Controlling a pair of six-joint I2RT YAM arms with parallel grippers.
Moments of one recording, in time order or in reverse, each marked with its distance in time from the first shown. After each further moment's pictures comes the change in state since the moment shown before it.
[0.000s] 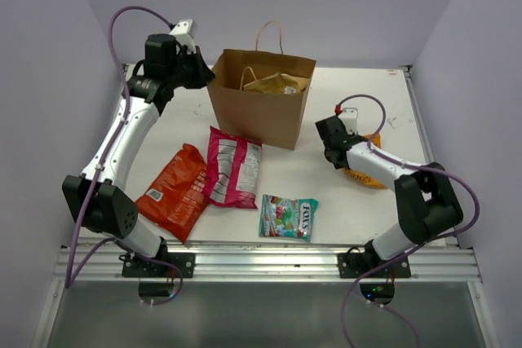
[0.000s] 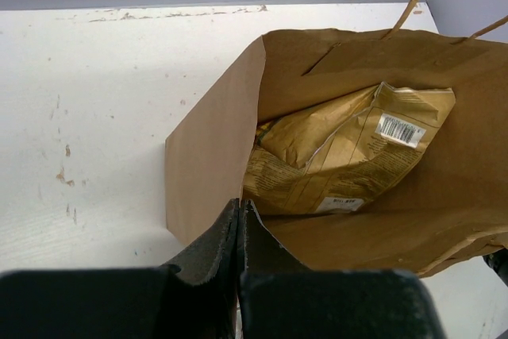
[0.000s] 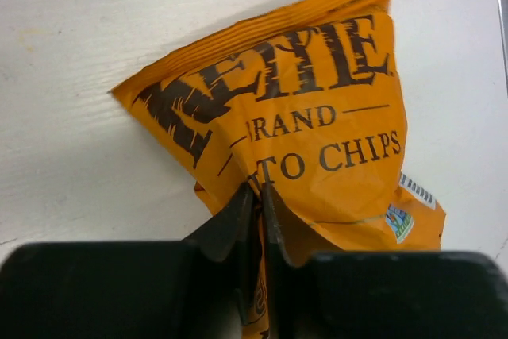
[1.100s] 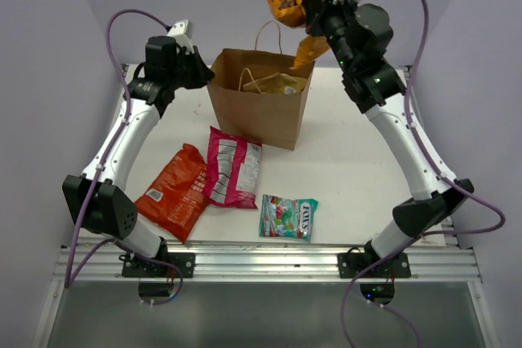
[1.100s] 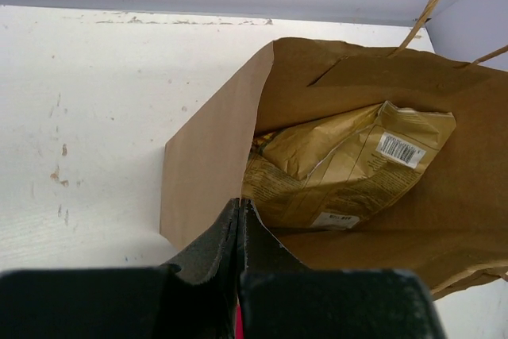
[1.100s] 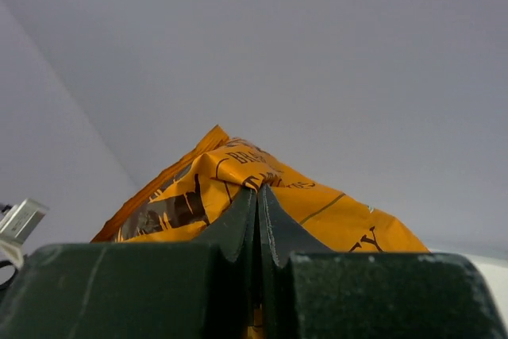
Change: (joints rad) left arm 0.000 -0.008 -0.042 0.061 -0.038 -0.066; right arm 0.029 0.027 1.044 0.256 -0.540 -0.163
